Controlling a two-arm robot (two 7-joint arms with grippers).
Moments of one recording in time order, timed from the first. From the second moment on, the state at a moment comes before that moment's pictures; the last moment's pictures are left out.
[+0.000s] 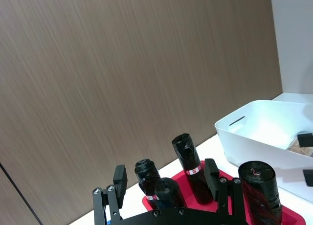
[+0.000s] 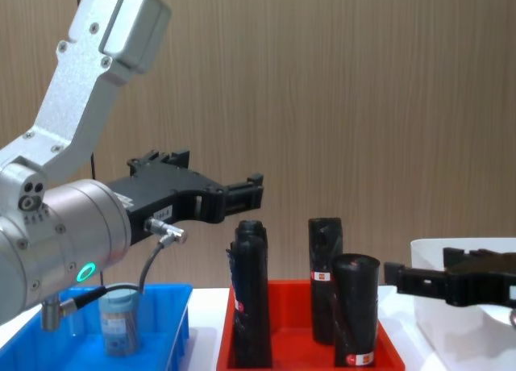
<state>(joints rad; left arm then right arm) -0.24 0.38 0.45 -1.63 -0.20 0.01 -0.01 0.13 0.31 -0.24 -1.56 0.31 0.17 0.35</state>
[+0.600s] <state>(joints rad) -0.24 0.38 0.45 -1.63 -0.20 0.01 -0.01 0.20 0.26 -0.27 -1.47 0.26 0.19 0.40</state>
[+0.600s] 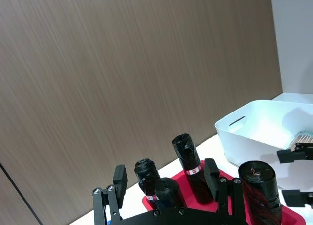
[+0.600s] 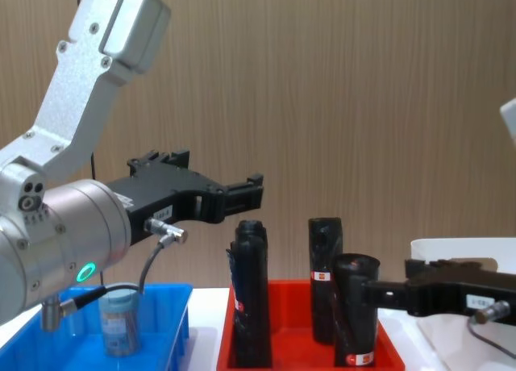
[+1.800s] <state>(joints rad) -0.24 0.38 0.45 -1.63 -0.20 0.01 -0.01 0.33 0.17 -0.32 -1.29 0.18 0.18 0.40</state>
